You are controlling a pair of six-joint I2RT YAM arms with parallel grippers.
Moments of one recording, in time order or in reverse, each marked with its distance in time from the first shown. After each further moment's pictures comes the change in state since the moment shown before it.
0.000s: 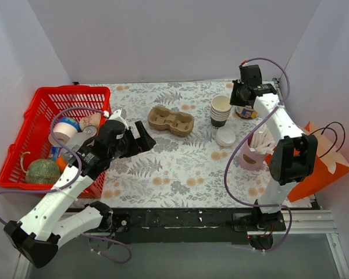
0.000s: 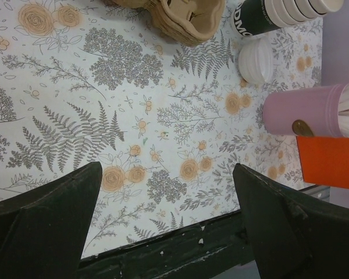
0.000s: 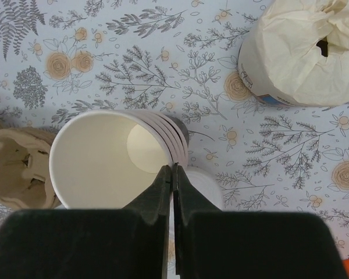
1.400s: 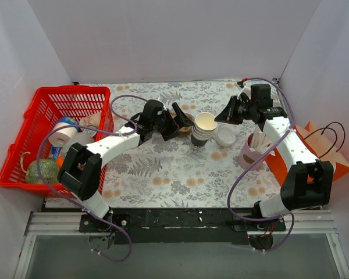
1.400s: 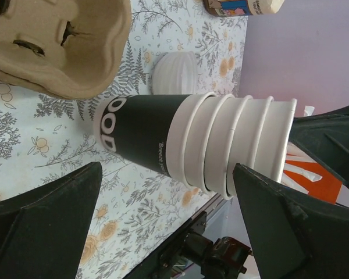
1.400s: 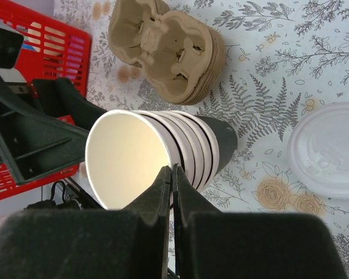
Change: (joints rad) left arm -0.010 0.714 0.135 0.644 0.341 -0.294; right arm -0.040 -0.296 -0.396 0.178 -0.649 0.161
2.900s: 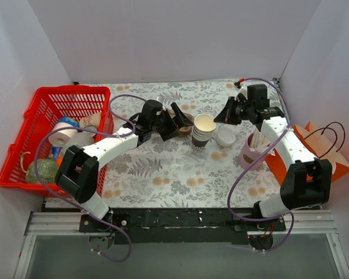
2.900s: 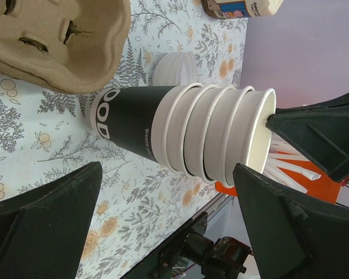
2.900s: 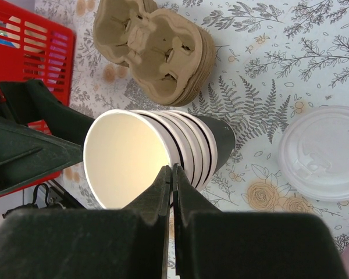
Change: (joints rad) left arm -0.005 -0.025 -0.012 -0.019 -0.018 -0.002; right arm 0.034 0.006 -0.002 0.010 0.060 -0.035
